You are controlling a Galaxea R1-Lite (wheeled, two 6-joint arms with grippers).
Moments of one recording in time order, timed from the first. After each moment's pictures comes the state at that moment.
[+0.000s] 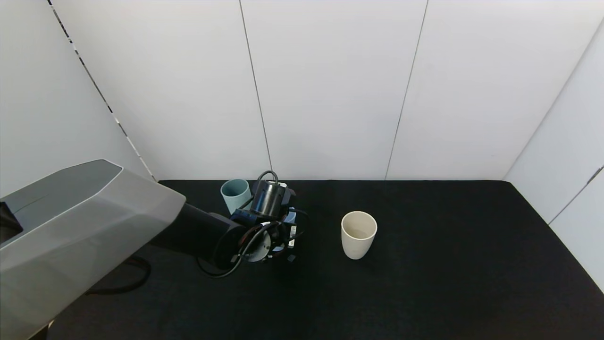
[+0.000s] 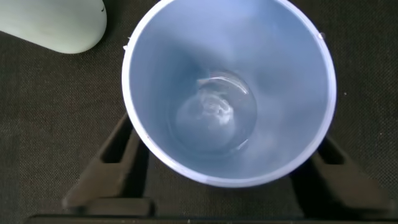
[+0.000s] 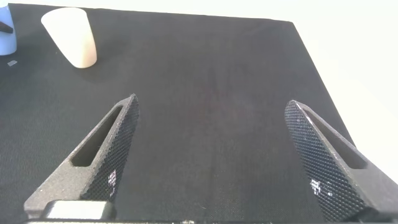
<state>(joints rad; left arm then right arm) -0.53 2.17 -1.19 -0.30 0.41 -0.18 0.00 0.00 0.00 0.00 0.01 -0.01</state>
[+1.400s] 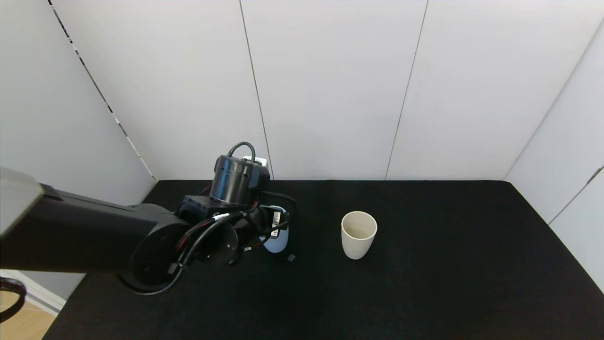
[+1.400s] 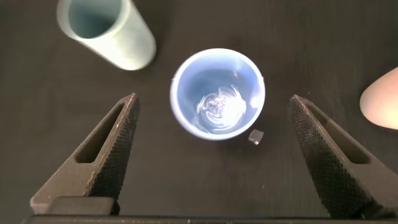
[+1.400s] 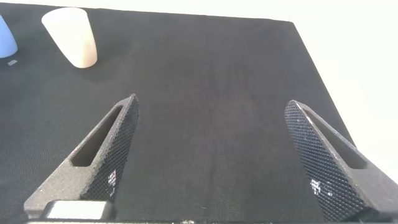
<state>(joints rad) -0.57 1.86 -1.03 -0.28 0.48 -0.14 0.00 0.00 0.00 0.00 0.01 -0.01</state>
